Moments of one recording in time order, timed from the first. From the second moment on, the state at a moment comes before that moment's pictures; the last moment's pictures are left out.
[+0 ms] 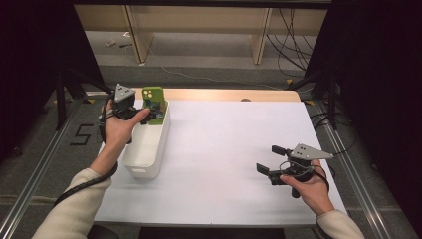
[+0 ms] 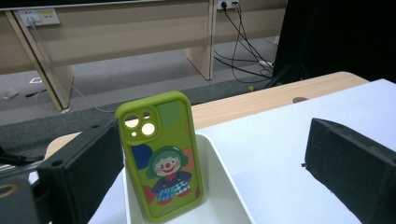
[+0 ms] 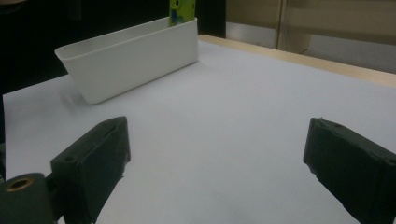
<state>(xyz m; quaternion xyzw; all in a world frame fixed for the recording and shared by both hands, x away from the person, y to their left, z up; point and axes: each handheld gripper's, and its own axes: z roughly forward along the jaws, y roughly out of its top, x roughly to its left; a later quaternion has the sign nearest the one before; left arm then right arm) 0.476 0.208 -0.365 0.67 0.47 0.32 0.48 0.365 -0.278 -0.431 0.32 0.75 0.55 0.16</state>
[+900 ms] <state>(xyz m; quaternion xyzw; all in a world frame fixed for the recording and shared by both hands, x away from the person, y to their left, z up) 0.432 0.192 -0.376 0.69 0.42 0.28 0.51 0.365 -0.278 -0.430 0.32 0.75 0.55 0.16</state>
